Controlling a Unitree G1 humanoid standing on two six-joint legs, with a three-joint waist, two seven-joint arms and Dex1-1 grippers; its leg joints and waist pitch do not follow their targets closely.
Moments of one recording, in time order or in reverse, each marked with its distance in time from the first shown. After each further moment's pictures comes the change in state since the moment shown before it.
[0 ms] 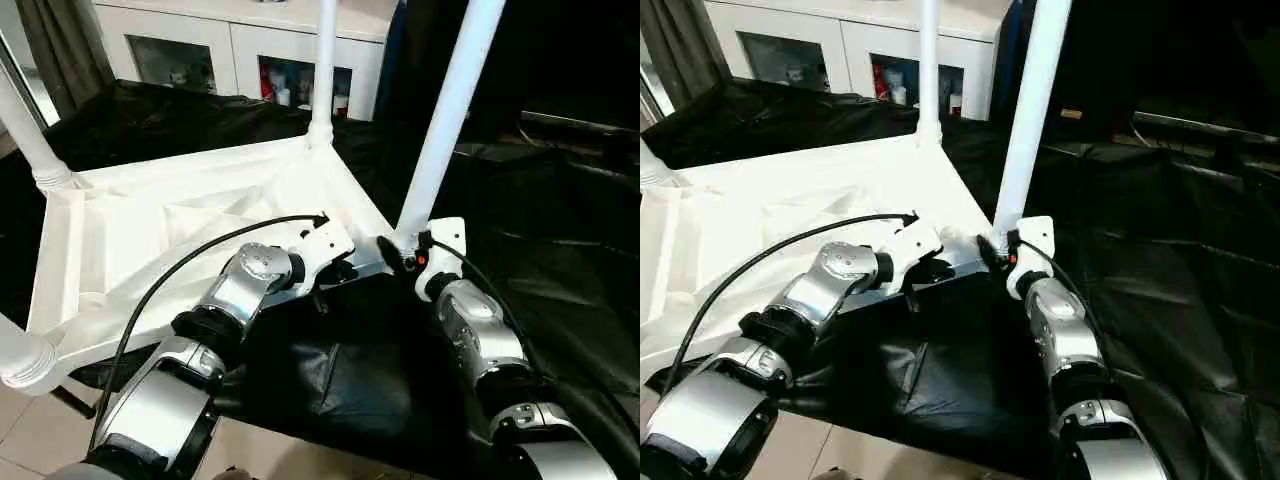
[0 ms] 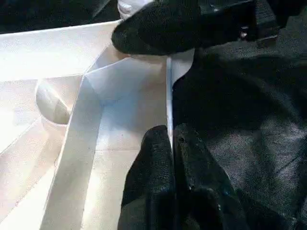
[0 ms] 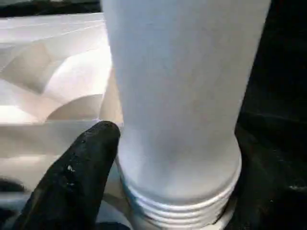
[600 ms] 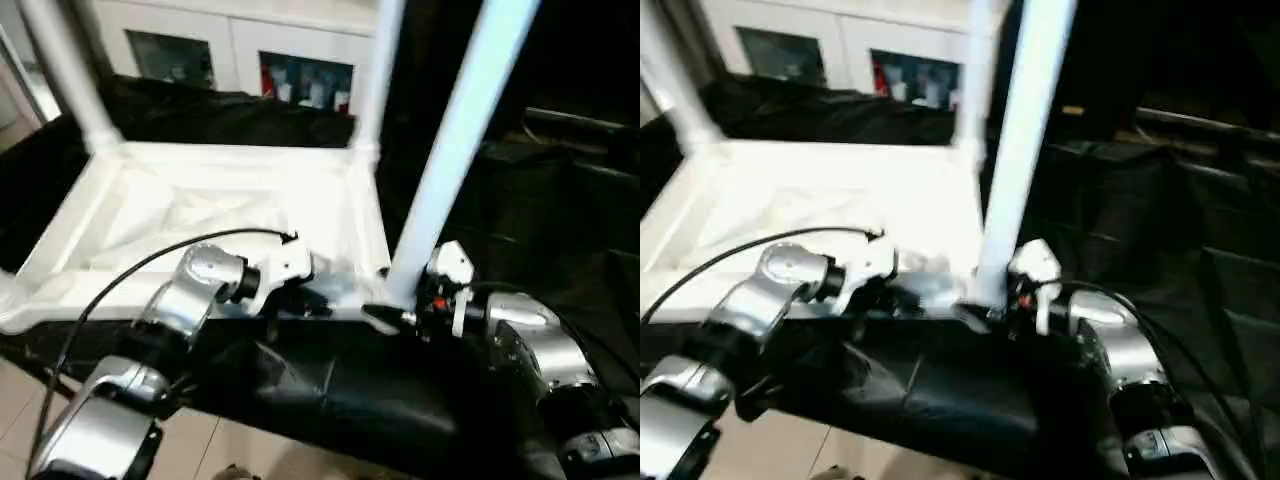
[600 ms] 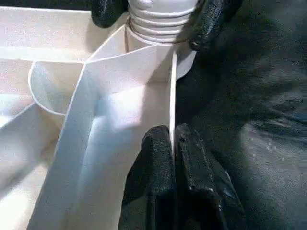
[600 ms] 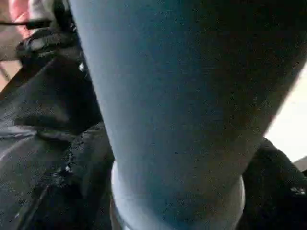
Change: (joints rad) left arm 0.118 0.205 -0.024 -0.224 -0.110 -0.005 -0.472; right arm 0.113 -0.260 0.177 -0.255 0.091 0.087 0.733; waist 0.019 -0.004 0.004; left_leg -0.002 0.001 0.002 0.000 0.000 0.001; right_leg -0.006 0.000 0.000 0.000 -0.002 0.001
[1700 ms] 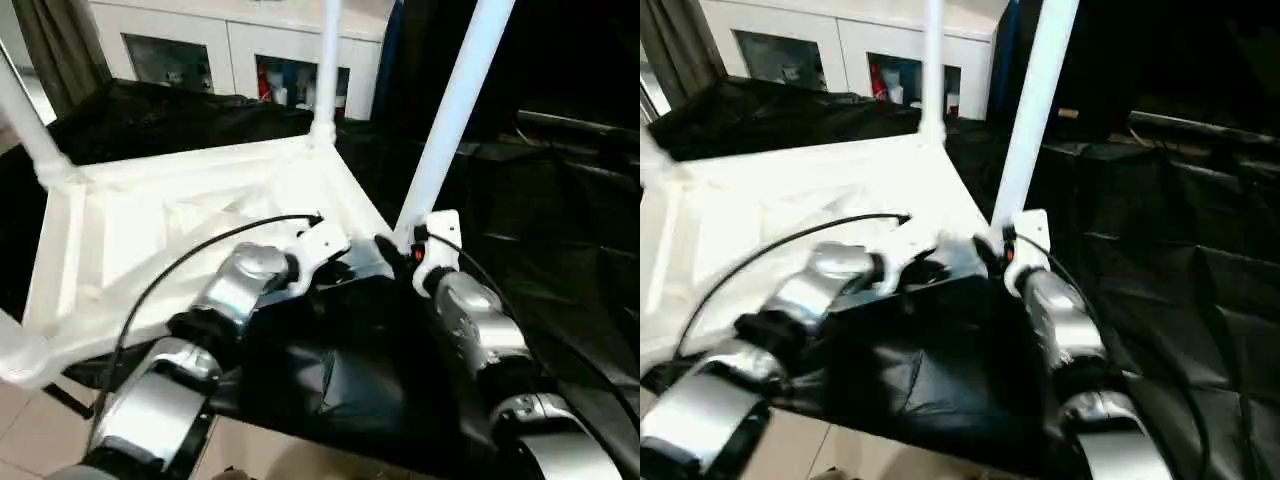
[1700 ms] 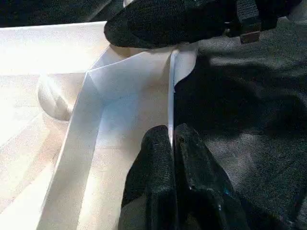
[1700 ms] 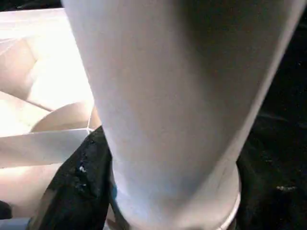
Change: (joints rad) left arm -0.119 -0.229 0.037 0.212 0.099 0.058 0.514; right arm -0.169 0.292 -0.181 0.266 -0.089 0.006 -0.881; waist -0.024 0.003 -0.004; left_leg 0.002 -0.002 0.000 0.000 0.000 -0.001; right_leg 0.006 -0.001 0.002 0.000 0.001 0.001
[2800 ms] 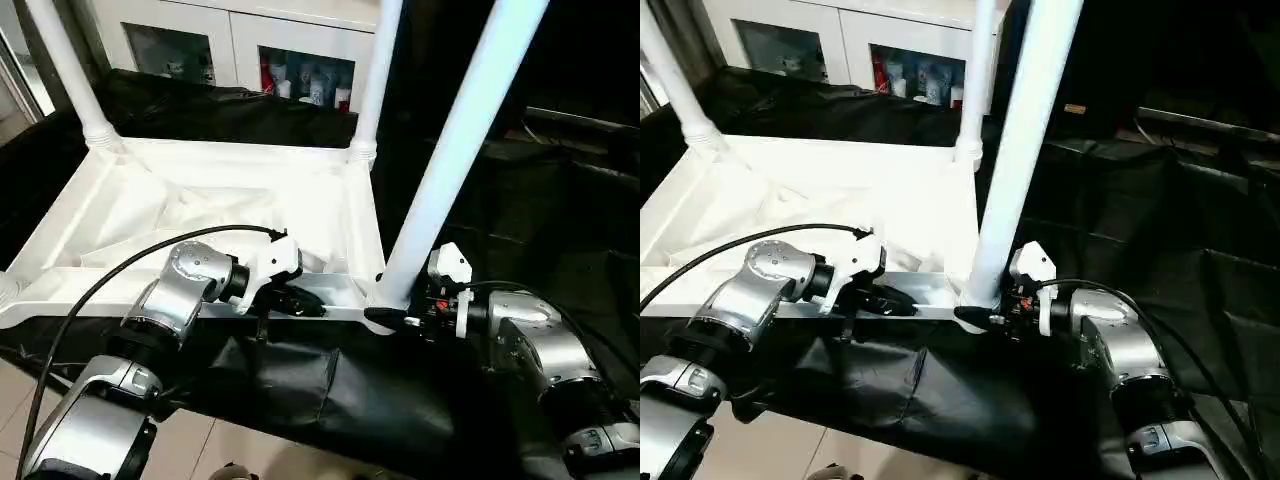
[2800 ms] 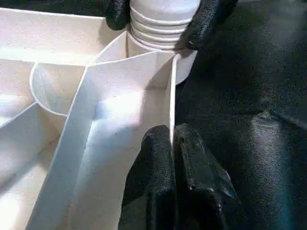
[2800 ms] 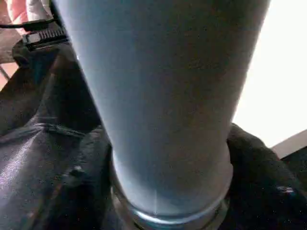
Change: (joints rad) left arm 0.114 0.242 -0.003 -0.184 -0.121 -0.054 -0.530; right arm 0.149 -0.286 0.163 -0.234 0.090 0.016 0.883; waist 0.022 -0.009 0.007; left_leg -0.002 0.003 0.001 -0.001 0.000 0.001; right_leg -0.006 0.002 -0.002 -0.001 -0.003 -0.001
